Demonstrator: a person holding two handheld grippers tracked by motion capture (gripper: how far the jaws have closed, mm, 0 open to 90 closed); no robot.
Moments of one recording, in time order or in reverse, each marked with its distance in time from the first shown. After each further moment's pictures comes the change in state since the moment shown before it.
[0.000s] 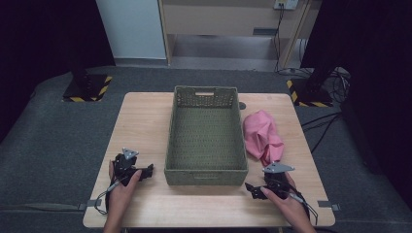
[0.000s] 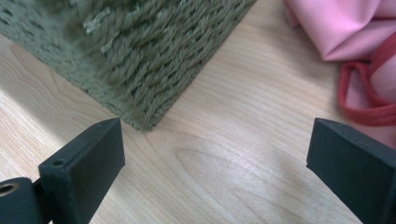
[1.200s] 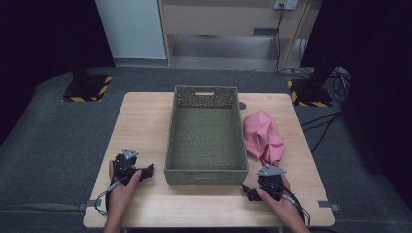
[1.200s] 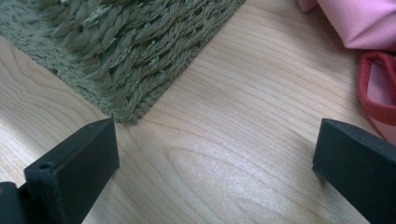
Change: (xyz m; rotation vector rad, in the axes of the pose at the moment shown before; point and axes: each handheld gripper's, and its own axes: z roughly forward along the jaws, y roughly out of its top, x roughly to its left) left arm 0.000 0.000 0.000 0.000 0.001 -0.001; right arm 0.004 -0.008 0.019 0.016 -0.050 -0.057
